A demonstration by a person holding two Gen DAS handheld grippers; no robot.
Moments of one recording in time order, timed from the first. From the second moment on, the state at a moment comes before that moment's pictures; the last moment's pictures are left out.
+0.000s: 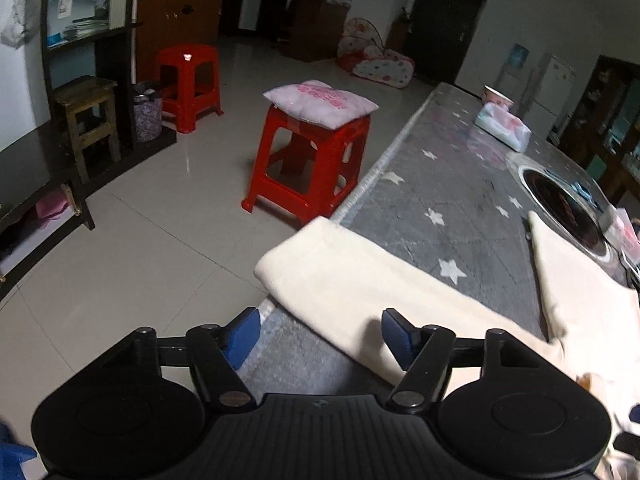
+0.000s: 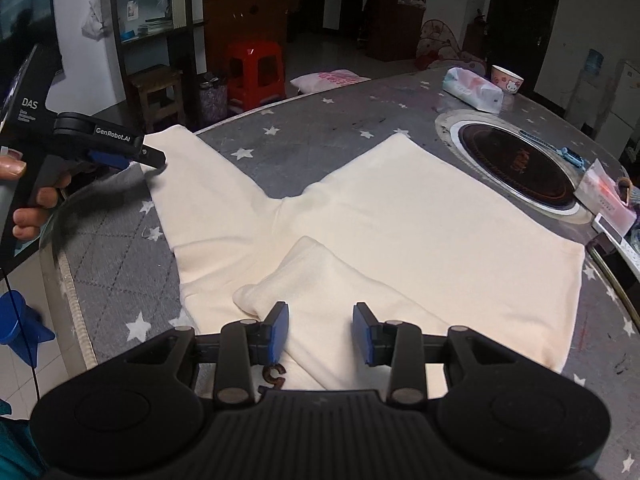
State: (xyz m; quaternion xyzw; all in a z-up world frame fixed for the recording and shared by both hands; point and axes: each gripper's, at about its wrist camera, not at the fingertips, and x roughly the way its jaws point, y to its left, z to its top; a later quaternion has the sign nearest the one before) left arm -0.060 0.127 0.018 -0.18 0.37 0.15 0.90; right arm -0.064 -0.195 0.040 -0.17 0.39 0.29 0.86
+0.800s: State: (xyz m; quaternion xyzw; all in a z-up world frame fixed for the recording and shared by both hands) left arm -0.058 0.117 0.055 -0.22 0.31 0.09 0.92; right arm -0.066 -0.222 0.049 -0.14 0.38 0.26 0.88
